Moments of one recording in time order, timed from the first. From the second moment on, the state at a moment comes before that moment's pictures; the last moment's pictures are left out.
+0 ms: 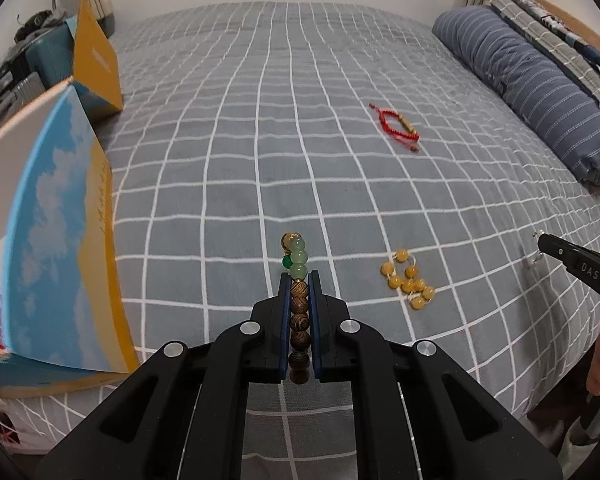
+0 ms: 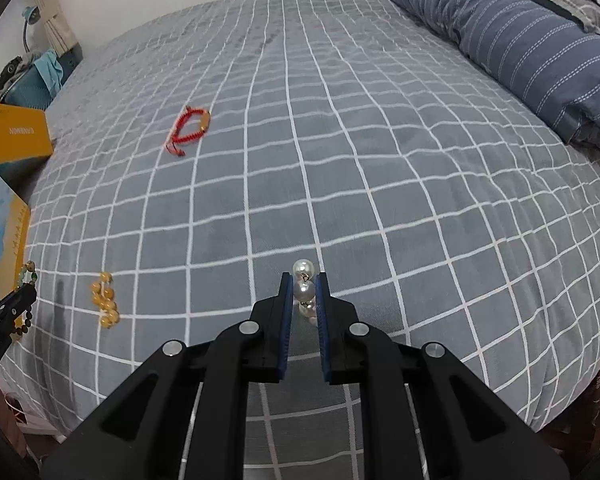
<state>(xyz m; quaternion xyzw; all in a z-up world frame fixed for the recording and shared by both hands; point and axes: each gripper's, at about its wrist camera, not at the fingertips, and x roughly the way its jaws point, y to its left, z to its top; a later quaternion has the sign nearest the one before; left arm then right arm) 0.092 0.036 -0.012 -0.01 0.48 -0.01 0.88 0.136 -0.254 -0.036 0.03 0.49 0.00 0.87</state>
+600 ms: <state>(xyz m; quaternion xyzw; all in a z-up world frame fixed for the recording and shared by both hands) 0.062 0.031 0.050 0.01 0.41 -0.01 0.91 0.107 -0.207 0.029 0.01 0.41 0.03 0.91</state>
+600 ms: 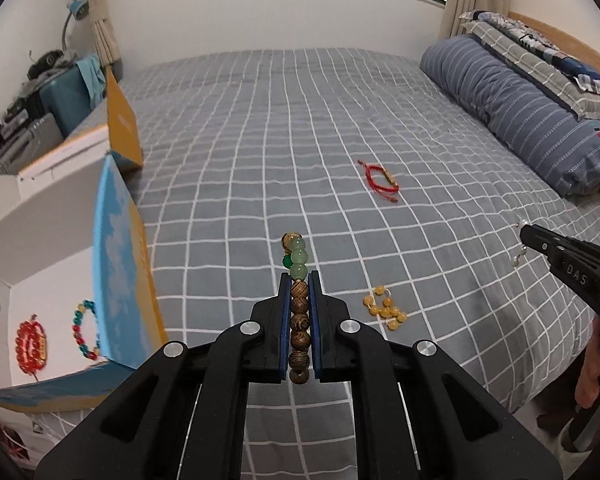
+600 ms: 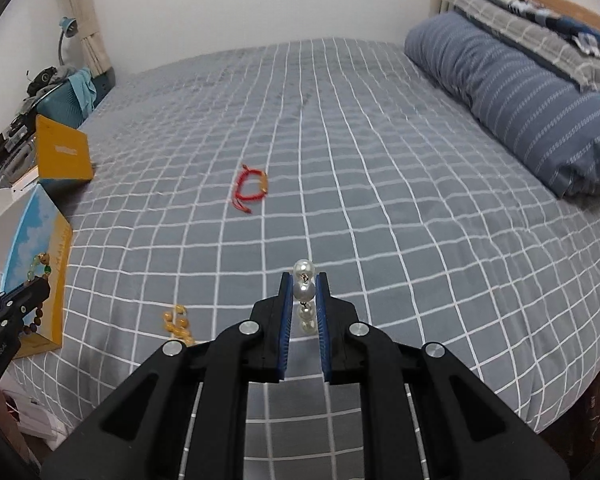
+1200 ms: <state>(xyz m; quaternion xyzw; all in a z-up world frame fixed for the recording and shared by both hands) 0.064 0.061 0.070 0.00 0.39 0.01 0.92 0.116 -0.141 0.046 0.00 0.39 0.07 0.92</state>
